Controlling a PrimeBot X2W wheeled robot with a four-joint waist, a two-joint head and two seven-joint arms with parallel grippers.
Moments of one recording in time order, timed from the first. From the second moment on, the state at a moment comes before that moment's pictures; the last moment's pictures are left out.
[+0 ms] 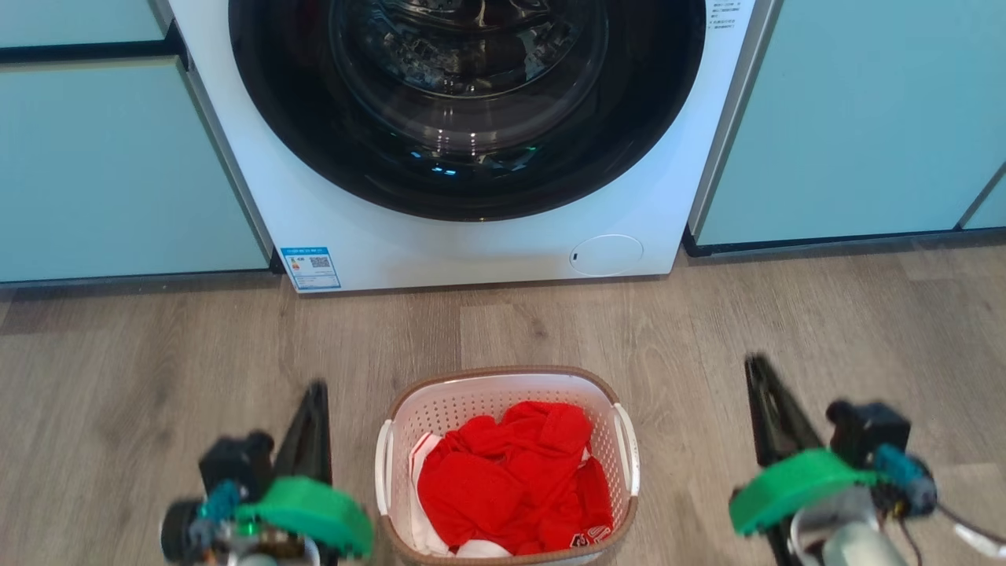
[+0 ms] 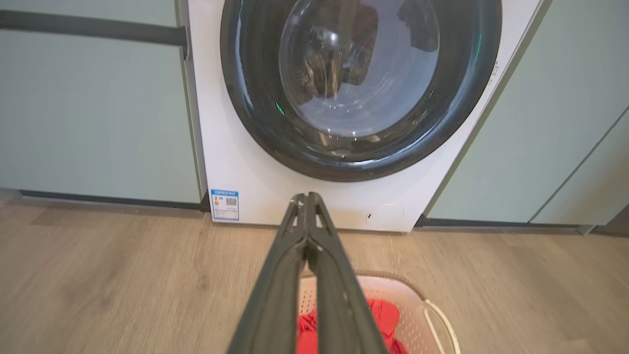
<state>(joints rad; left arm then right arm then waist) 0.01 0.05 -0.22 0.24 -0.29 0.03 -0.25 -0.02 -0.06 0.13 0.22 0.28 0.13 -0.25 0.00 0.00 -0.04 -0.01</state>
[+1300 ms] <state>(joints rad) 0.03 0.05 -0.15 0.27 -0.69 -0.01 -0.16 0.00 -0.06 0.09 0.25 0.69 0.13 -0.16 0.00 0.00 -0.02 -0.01</state>
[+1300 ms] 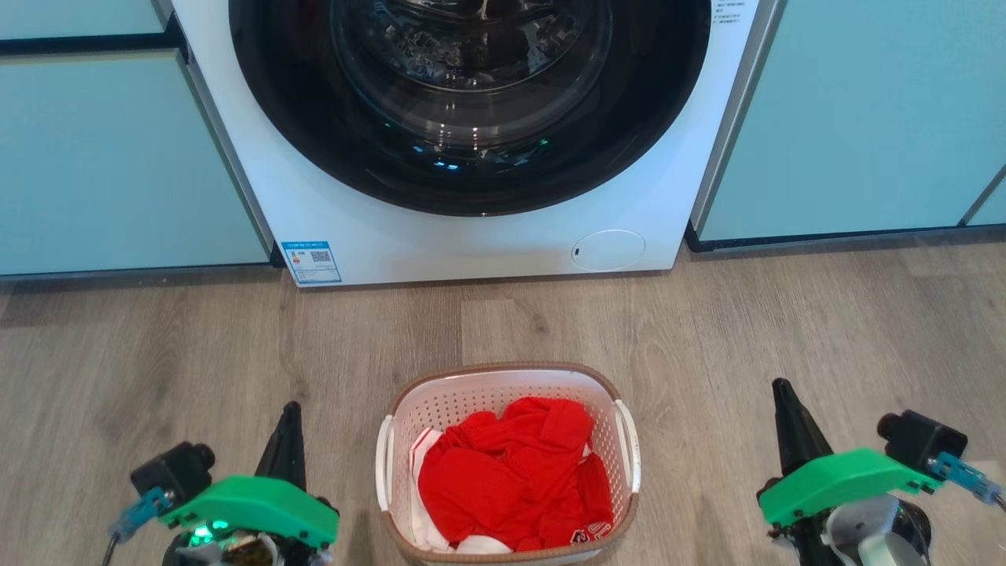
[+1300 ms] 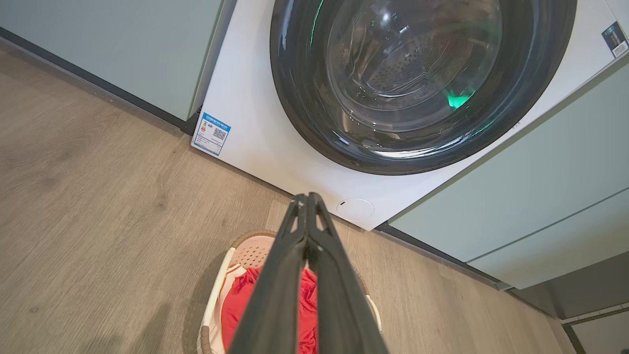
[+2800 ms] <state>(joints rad) -0.01 0.05 -0.05 0.27 -1.16 -0.06 -0.03 -0.02 -0.06 0.00 0.26 1.17 0.13 -0.04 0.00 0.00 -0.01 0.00</state>
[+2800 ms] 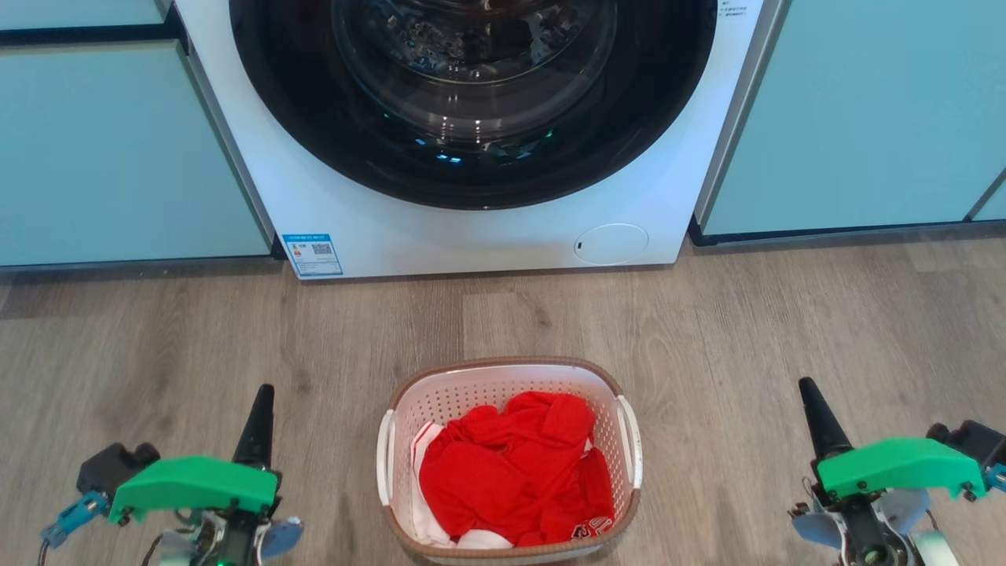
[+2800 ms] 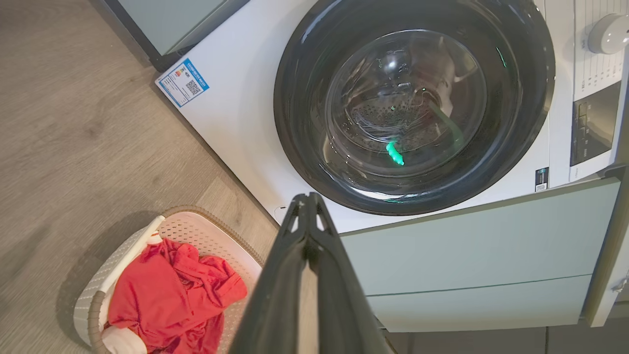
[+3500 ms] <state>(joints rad) -0.03 0.05 0.00 0.27 -1.37 -0.09 0.03 -0.04 -0.06 -0.04 0.27 1.38 0.13 0.02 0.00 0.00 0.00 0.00</state>
